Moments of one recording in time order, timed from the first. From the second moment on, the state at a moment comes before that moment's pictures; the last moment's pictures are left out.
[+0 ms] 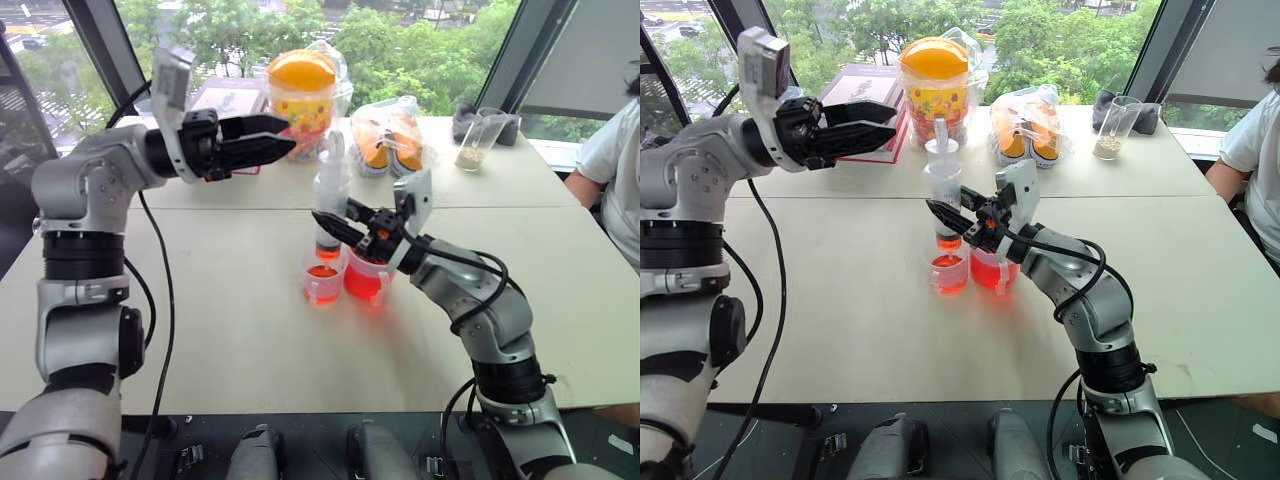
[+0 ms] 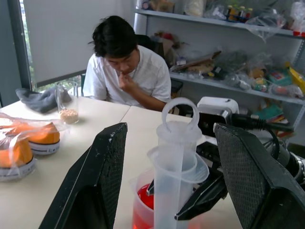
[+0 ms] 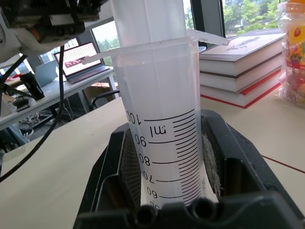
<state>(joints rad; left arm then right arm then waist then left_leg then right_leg) -1.08 0.59 0.13 0.27 -0.66 0.78 -1.26 -0.52 -0.30 0.08 -0.31 0.51 0.58 0.52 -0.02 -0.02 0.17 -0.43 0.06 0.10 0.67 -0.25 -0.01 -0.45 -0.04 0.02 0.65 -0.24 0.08</state>
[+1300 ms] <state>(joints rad) -1.15 0.48 -0.01 0.42 -0.49 0.55 -1.38 -0.58 -0.29 0.09 -0.35 0.56 0.72 0.49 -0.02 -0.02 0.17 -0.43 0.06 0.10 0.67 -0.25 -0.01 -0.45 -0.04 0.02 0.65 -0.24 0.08</state>
